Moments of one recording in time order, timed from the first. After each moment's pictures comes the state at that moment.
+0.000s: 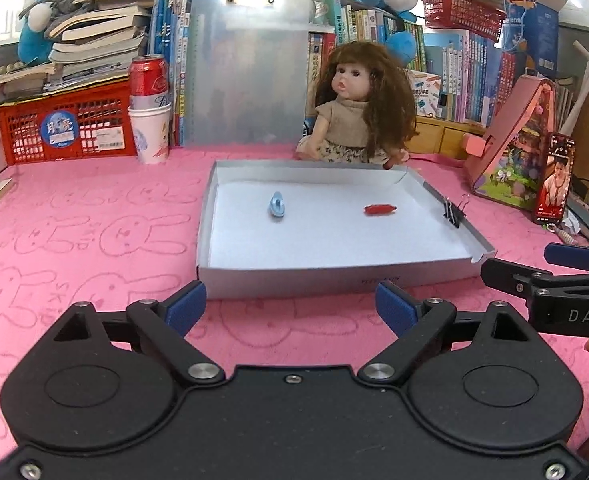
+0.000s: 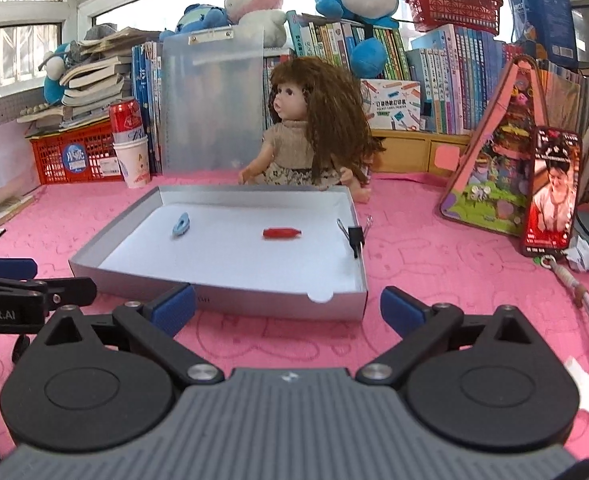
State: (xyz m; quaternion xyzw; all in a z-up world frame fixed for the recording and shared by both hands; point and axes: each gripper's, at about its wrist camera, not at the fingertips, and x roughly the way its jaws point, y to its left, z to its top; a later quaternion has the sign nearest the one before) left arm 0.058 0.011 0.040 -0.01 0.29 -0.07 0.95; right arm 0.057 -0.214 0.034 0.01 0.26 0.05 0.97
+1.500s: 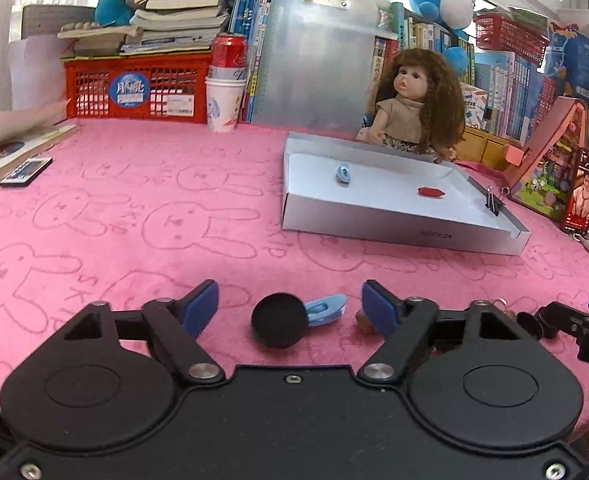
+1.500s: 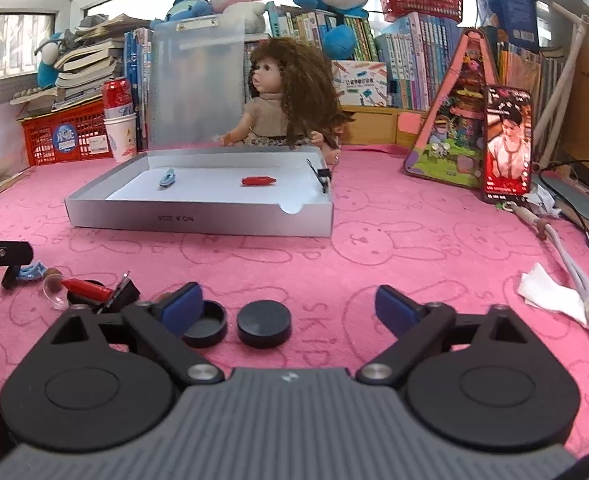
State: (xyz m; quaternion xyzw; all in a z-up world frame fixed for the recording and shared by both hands) left arm -0.003 0.061 0.001 -0.06 0.28 -0.01 0.96; right arm -0.009 -0.224 -0.009 0.01 0.25 0.01 0.97
